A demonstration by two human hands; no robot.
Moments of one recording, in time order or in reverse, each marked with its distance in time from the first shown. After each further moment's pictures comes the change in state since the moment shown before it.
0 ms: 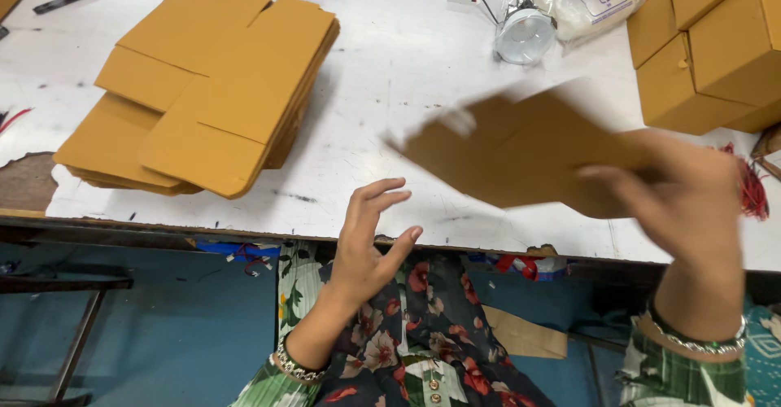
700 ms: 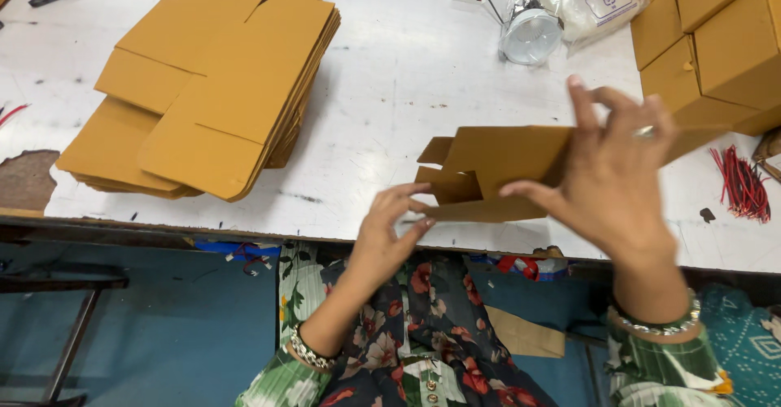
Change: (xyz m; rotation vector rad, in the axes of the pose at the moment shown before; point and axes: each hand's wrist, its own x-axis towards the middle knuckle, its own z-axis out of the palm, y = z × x) left_hand 0.012 -0.023 0.016 -0.059 -0.124 -0.197; right_hand 0.026 -0.034 0.048 -0.583 -0.017 -0.195
